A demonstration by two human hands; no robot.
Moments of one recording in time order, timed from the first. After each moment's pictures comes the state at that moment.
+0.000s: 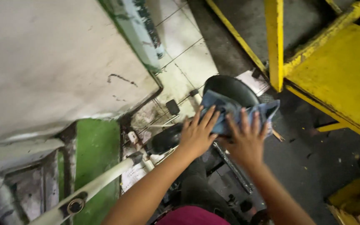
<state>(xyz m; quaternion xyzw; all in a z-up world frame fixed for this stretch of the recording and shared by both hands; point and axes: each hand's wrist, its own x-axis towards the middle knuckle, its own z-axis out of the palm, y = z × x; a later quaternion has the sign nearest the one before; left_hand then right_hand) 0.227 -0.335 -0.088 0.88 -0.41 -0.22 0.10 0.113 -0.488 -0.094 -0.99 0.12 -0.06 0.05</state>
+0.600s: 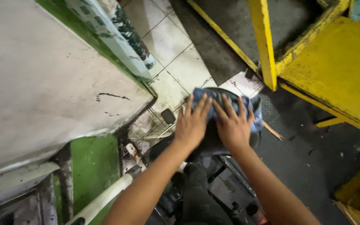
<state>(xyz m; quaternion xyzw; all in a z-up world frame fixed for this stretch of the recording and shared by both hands) 0.292 -0.375 -0.103 0.90 -0.41 -0.09 0.06 0.191 -0.505 -0.106 -0.97 0.19 -0.09 0.09</state>
